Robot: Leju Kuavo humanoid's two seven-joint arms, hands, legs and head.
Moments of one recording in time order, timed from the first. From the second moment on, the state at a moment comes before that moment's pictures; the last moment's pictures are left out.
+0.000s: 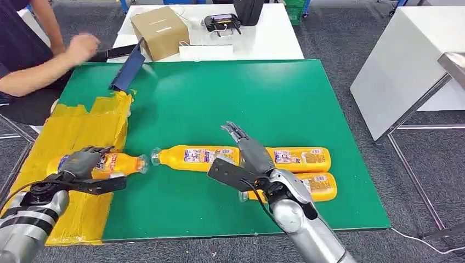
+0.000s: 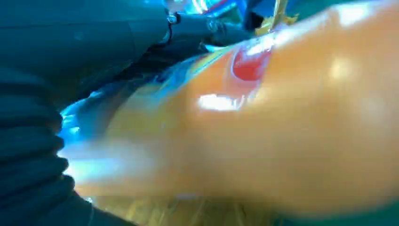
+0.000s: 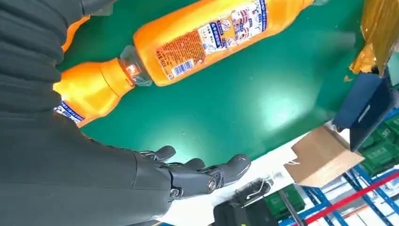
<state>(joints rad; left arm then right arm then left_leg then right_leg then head) -0.50 0.38 -0.22 -0.80 -1.33 0.04 -0.27 -0.29 0.00 0.55 -1.56 0.61 0.15 0.24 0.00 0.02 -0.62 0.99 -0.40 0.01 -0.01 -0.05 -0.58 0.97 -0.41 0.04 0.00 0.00</state>
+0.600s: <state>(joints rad) -0.56 0.38 -0.37 -0.81 -0.97 -0.08 -0.47 -0.53 0.08 0.58 -1.11 0.73 0.16 0.21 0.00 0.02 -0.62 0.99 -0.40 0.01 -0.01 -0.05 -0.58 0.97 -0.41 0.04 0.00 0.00</state>
